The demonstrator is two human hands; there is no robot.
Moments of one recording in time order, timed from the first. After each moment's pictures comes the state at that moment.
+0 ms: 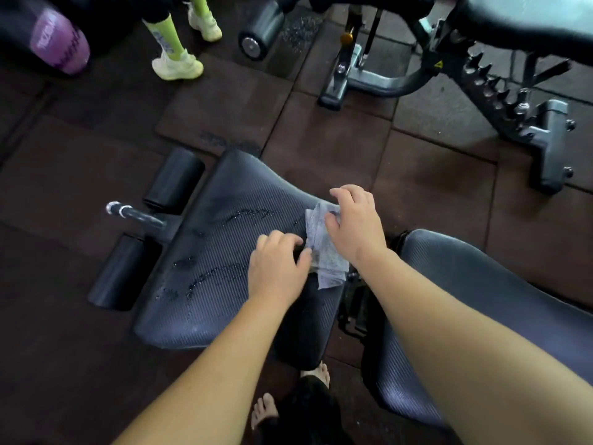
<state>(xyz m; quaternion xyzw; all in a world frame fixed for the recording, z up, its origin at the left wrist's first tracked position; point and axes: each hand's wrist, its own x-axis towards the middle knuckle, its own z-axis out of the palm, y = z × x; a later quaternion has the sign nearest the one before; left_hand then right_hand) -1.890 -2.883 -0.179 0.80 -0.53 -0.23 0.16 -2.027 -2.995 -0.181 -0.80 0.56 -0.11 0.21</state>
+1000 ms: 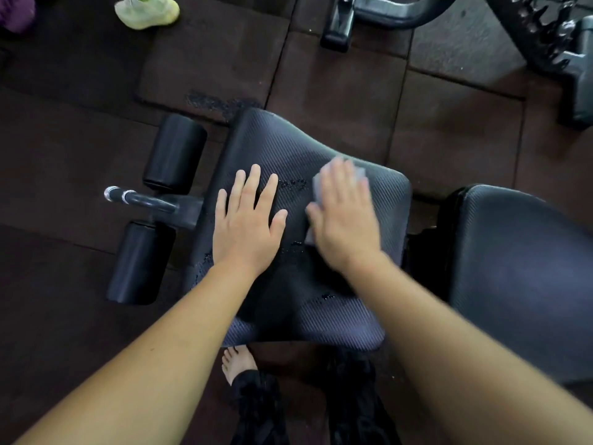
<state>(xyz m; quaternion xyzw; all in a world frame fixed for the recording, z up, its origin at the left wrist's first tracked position) -1.751 -2.880 -0.231 0.76 -0.64 -0.11 0.05 -1.931 -2.930 -0.228 -0.80 0.58 -0.01 0.12</state>
